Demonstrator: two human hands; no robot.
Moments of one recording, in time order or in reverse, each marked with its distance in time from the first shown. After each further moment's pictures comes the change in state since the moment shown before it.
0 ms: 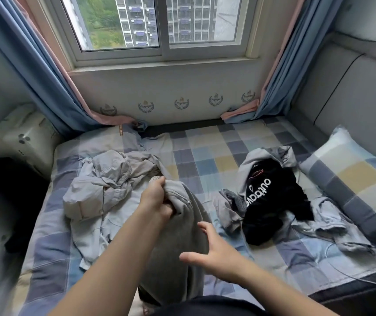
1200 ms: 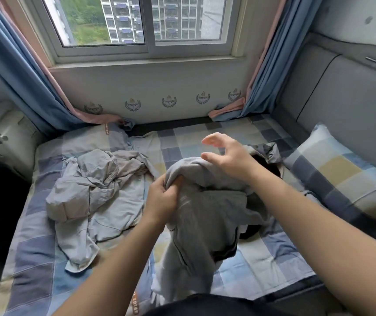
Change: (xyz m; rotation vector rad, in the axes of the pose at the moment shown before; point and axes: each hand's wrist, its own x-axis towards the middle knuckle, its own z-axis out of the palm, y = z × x) left_hand 0.007 -0.047 -0.011 0.732 -0.254 0.831; right_hand 0.045 -0.074 -0.156 -0.182 0.434 -0.432
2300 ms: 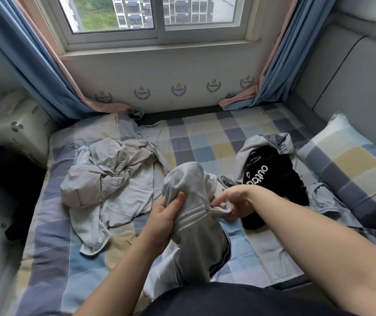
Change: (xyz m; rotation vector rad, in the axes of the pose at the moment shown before) left_hand -0.056 -0.023 -0.026 -0.517 -0.144 -0.416; right_hand -0.020 0.105 0.085 0.627 -0.730 1.211
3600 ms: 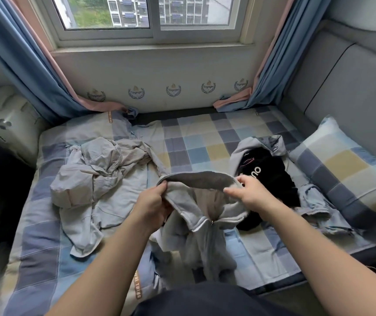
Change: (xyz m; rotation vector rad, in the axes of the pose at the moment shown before) left_hand 0.052 0.015 -0.008 -0.083 0.335 -0.196; right_hand -0.058 0.037 0.004 -0.245 0.703 -0.794
